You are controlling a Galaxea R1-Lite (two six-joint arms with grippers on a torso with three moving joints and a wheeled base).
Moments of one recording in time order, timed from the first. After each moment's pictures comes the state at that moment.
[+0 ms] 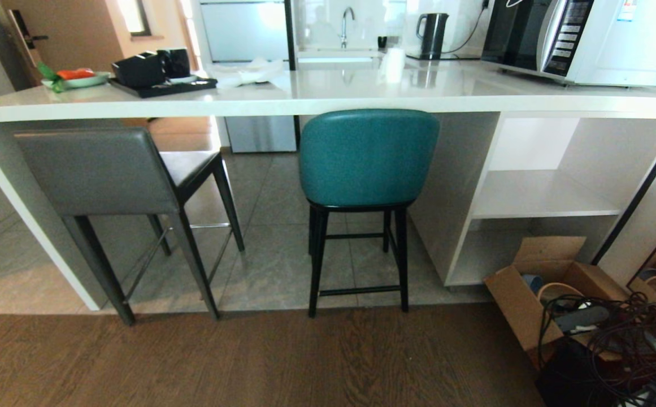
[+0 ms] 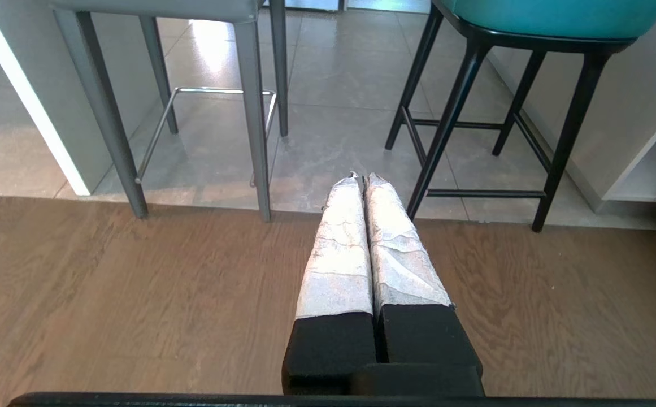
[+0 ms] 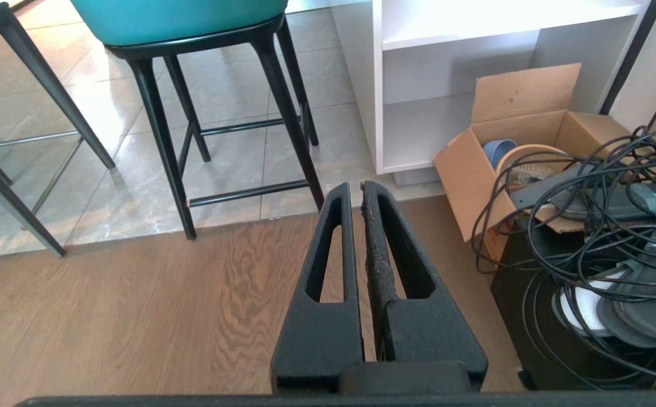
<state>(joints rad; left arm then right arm) 0.00 0.00 0.00 -0.01 0.00 -0.06 0.00 0.00 0.00 0.00 -0.03 0.09</state>
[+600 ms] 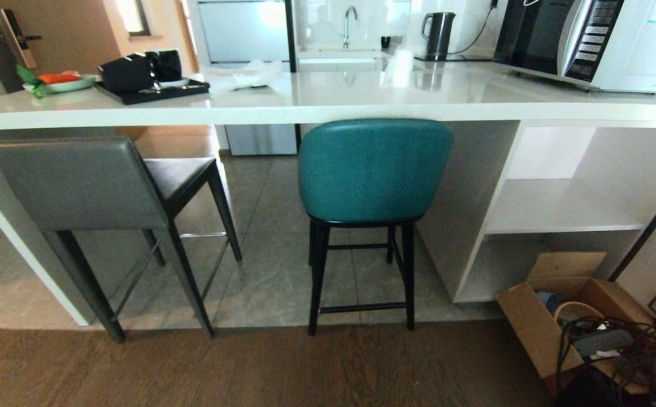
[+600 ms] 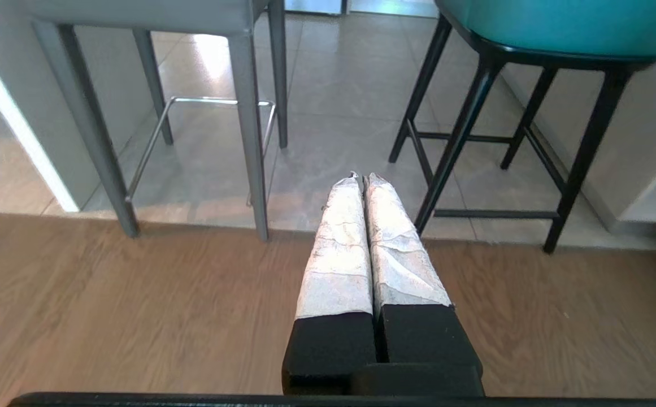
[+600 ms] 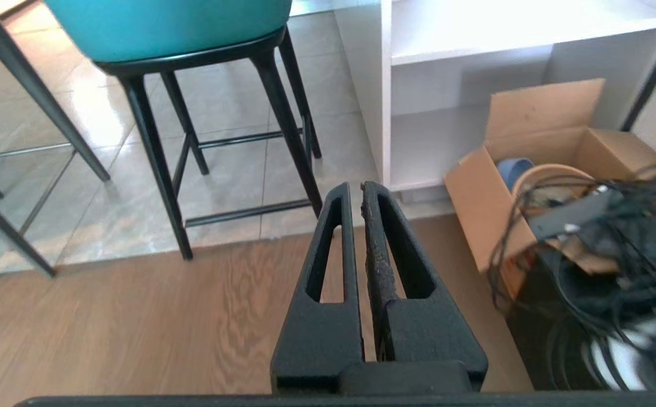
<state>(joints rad) 0.00 0.00 0.00 -0.01 0.00 -0.06 0.00 0.00 0.00 0.00 -0.03 0.09</state>
